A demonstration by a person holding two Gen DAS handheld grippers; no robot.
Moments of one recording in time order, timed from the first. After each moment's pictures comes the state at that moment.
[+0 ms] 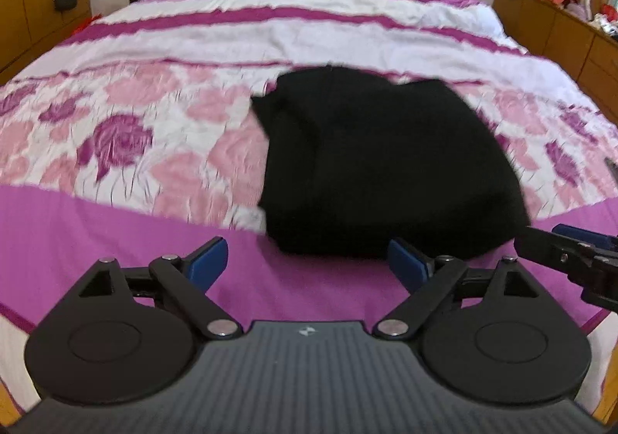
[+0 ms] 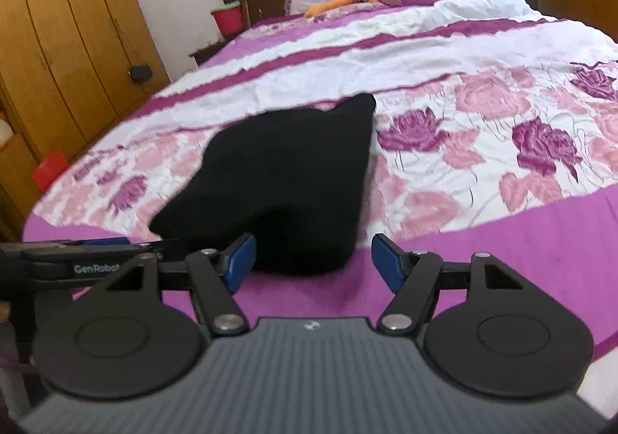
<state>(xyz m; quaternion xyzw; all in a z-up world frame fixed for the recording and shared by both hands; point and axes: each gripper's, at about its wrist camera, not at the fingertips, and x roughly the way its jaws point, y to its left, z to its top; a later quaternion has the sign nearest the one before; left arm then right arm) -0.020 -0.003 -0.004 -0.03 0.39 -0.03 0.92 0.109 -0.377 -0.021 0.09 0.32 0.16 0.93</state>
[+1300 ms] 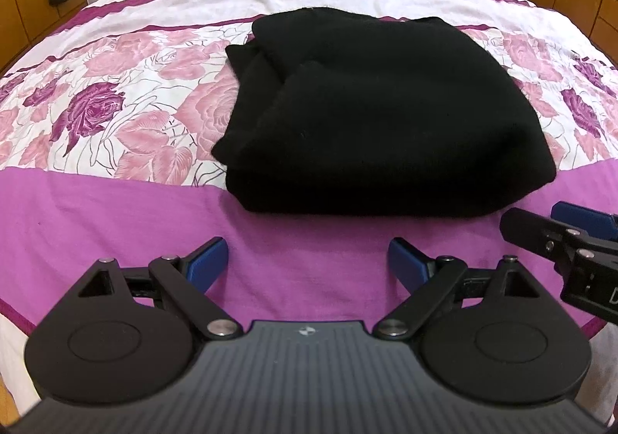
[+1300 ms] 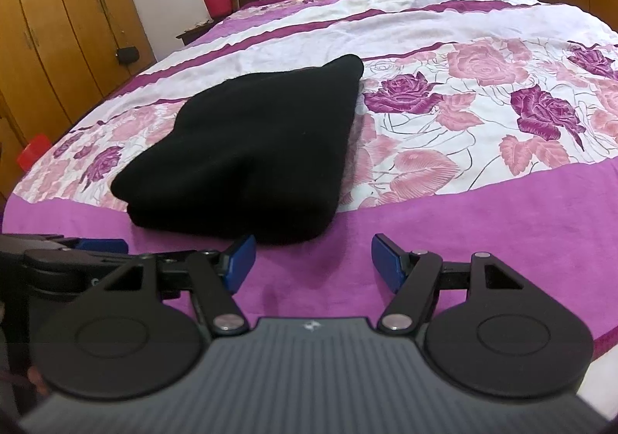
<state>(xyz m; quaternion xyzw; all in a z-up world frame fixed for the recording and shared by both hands) -0.005 -0.031 -0.036 0.01 0.43 -0.02 0.90 0.115 -0.373 -0.052 0.08 0.33 0.14 0.93</state>
